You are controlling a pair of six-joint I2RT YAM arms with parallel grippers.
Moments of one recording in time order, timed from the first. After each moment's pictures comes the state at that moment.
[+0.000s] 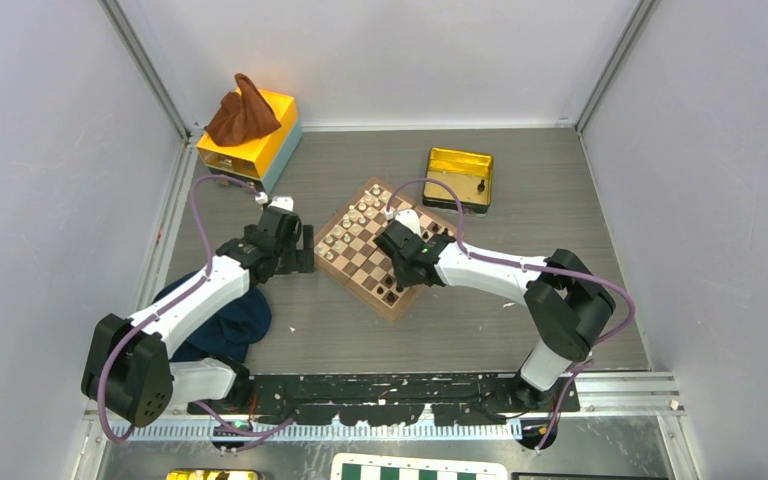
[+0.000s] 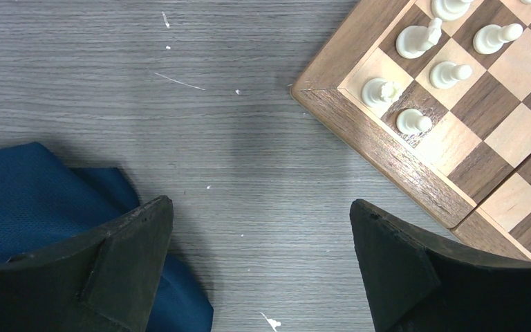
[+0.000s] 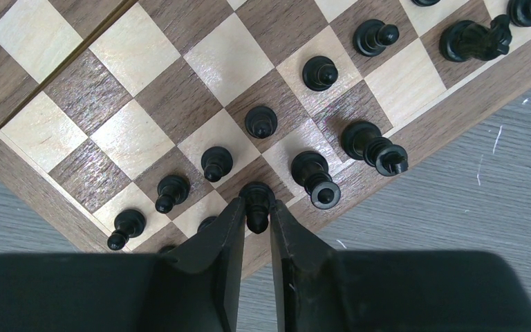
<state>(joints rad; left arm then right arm) -0.45 1.24 0.80 -0.49 -0.31 -0.37 0.86 1.64 1.04 -0.48 0.35 0.53</state>
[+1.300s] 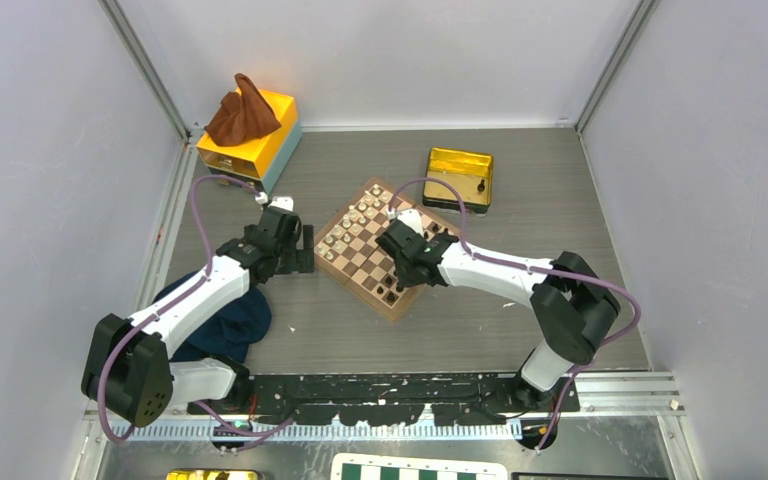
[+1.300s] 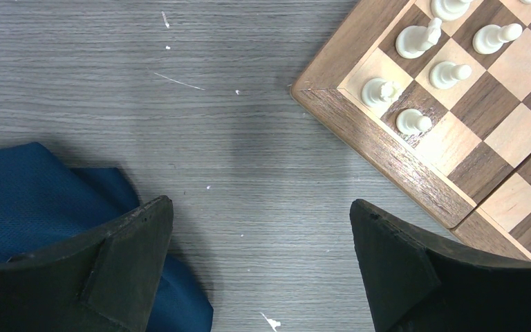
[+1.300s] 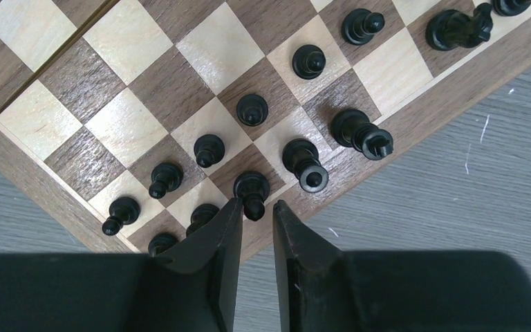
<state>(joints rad) -0.45 1.24 0.80 -0.49 -0.31 -0.37 0.86 1.62 1.04 -0.51 0.35 0.53</state>
